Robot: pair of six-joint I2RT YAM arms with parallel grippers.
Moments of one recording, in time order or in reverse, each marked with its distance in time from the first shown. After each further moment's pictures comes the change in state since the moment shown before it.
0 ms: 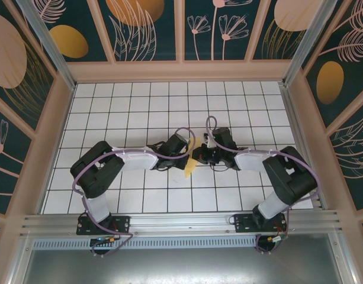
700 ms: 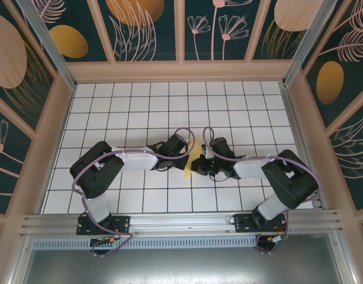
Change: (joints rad) left arm 0.000 -0.005 -0.006 0.003 0.005 -0.008; right arm 0.093 -0.029 -0.108 0.024 0.026 0.063
